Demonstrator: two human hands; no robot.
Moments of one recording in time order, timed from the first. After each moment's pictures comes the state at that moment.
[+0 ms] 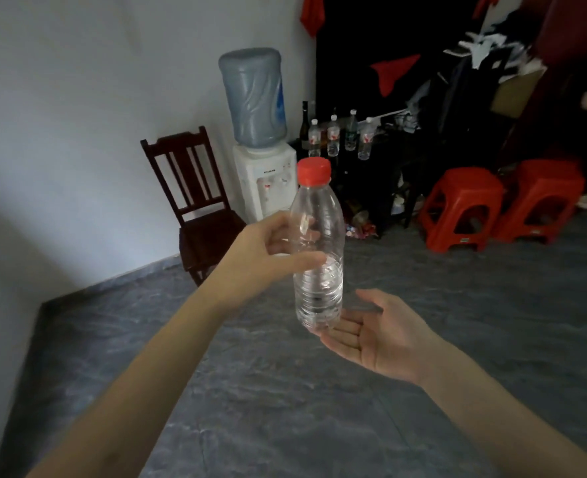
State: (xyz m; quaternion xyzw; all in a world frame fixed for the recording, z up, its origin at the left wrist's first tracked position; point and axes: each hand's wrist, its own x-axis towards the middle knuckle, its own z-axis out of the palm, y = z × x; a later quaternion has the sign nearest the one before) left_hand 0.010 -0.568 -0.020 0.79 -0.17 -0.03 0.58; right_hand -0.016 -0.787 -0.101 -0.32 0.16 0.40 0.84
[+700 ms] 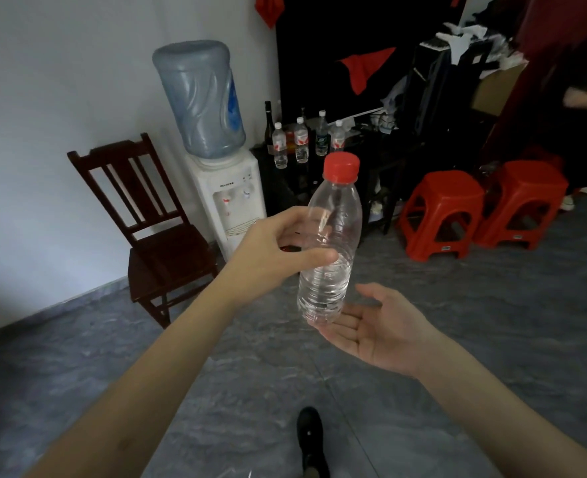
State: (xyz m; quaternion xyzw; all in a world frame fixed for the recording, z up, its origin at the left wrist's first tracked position) left_hand 0.214 -0.694 -0.043 0.79 -0.21 -0.04 0.57; right_hand 0.174 -0.900 -0.119 -0.30 0.20 0.38 0.85
